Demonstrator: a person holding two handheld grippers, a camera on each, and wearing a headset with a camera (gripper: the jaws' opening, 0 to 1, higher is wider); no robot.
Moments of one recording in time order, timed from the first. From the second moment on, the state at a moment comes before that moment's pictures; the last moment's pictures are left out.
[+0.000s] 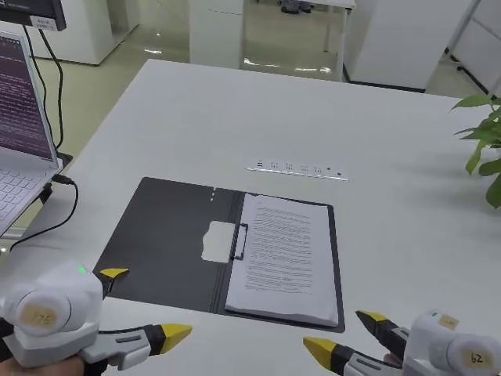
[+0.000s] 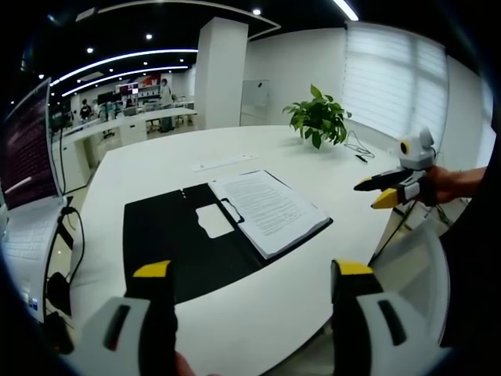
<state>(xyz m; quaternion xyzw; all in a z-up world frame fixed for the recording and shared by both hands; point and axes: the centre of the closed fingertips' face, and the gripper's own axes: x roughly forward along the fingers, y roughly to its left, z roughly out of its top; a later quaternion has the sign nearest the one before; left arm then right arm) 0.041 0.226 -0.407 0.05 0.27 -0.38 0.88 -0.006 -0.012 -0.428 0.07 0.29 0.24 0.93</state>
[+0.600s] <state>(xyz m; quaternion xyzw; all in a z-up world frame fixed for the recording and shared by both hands) 0.046 0.227 -0.410 0.05 0.27 -0.38 0.88 -0.004 -0.016 -0.428 0.07 0.29 0.23 0.93</state>
